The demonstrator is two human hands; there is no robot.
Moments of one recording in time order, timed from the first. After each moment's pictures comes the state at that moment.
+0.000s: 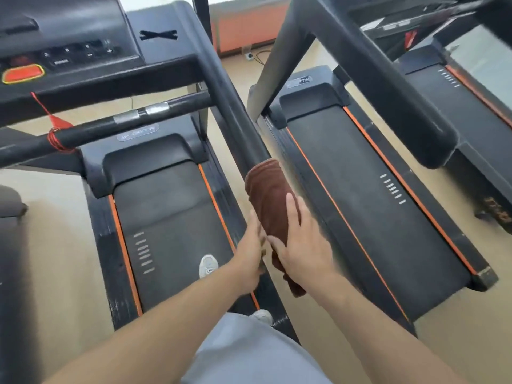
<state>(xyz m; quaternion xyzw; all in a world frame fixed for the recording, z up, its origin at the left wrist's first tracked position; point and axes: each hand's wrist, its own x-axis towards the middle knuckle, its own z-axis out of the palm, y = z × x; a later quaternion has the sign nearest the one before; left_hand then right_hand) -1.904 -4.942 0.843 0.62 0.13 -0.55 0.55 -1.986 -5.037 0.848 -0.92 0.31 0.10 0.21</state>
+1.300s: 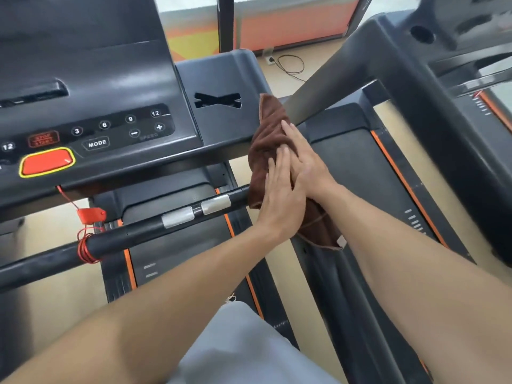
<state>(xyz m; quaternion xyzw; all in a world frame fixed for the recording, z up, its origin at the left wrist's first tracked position) -1.584 -5.044 0.871 0.75 -0.22 -0.30 0.54 -1.584 -5.164 0.864 -0.89 0.20 -0.03 0.40</state>
